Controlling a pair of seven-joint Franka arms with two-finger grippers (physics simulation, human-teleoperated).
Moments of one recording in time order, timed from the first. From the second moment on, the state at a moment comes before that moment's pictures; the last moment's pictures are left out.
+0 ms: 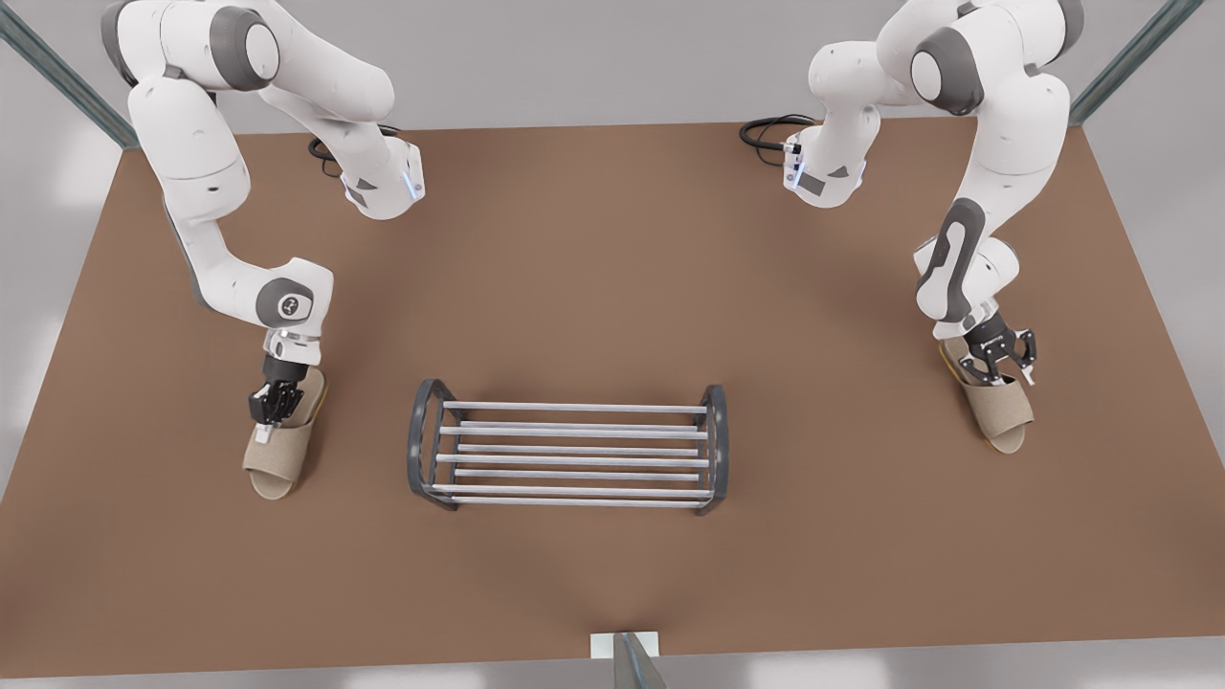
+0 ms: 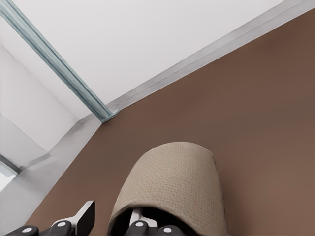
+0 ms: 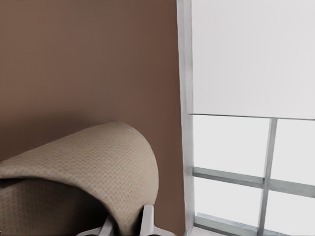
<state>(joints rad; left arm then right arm) -0.07 0.47 0.44 -2.38 2.90 2.32 -2.60 -0.22 0.38 0.06 -2.37 -2.90 2.36 1.39</state>
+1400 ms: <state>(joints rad) -0.28 0.28 0.43 -1.63 2.90 3.22 -2.39 0.33 0.43 0.04 -1.59 -2.65 3.29 1.55</state>
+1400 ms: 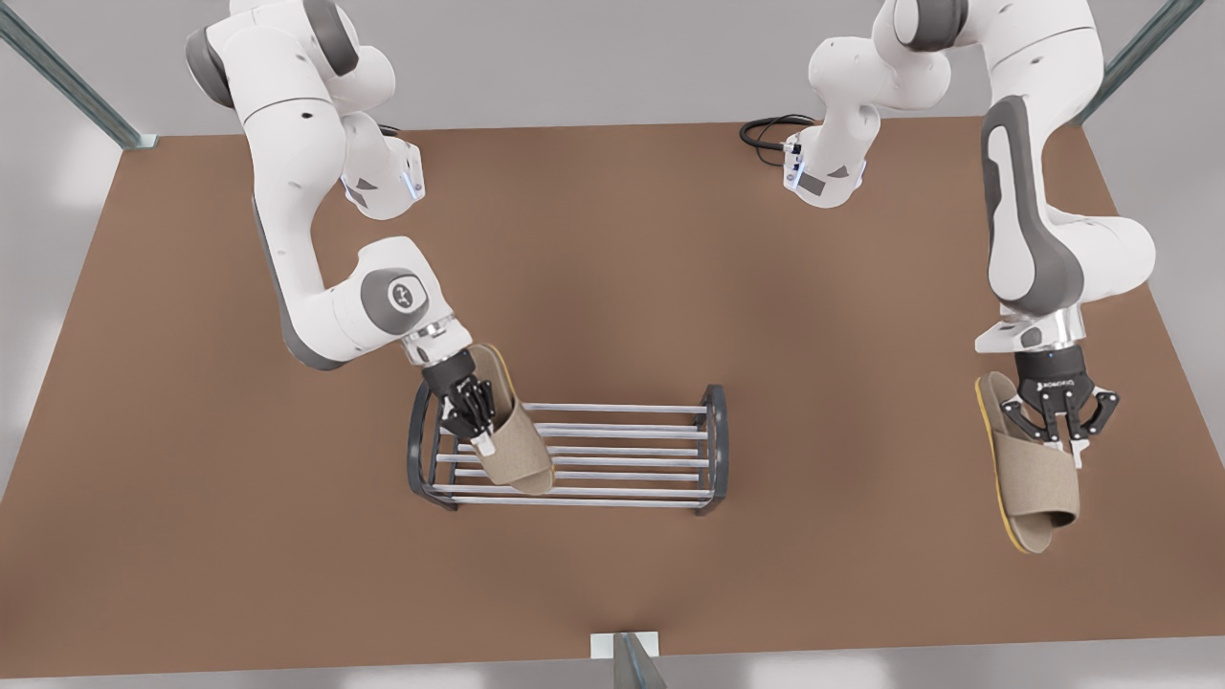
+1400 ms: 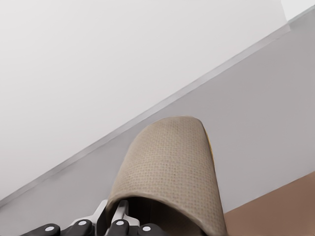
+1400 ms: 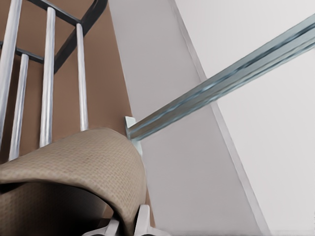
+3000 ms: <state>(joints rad) -1.03 0.87 0.62 -1.06 2.90 3.49 -2.59 -0.05 0.23 0.25 -1.59 -1.65 3.05 1.78</state>
